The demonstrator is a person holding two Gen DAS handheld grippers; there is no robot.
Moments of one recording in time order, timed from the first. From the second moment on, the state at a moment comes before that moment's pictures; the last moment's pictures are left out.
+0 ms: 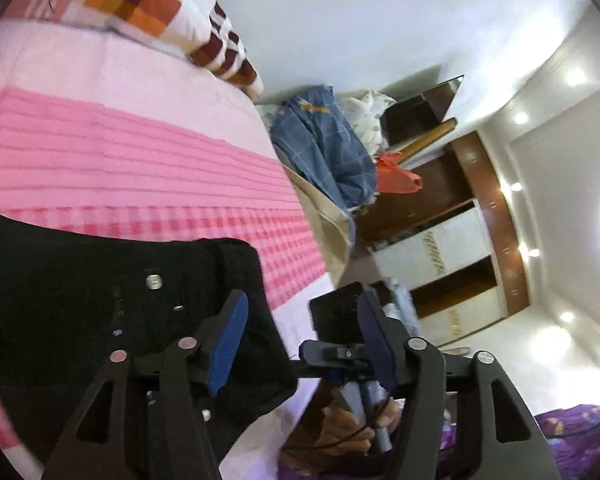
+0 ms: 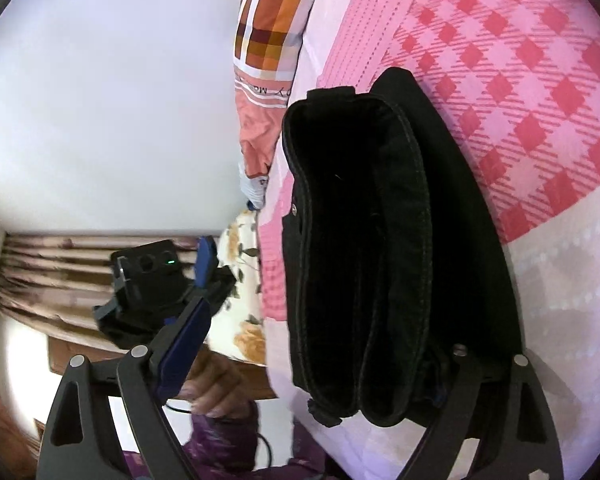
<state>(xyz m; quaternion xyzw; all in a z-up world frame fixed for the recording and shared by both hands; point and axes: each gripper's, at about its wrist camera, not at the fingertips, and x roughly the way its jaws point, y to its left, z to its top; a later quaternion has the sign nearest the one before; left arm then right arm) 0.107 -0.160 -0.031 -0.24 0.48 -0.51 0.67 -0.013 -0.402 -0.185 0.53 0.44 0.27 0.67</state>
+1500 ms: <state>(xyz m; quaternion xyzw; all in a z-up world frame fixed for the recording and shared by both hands) 0.037 -0.063 -0.090 -0.02 0.50 -0.23 0.83 -0.040 -0.425 -0.182 0.41 0.51 0.19 0.73</state>
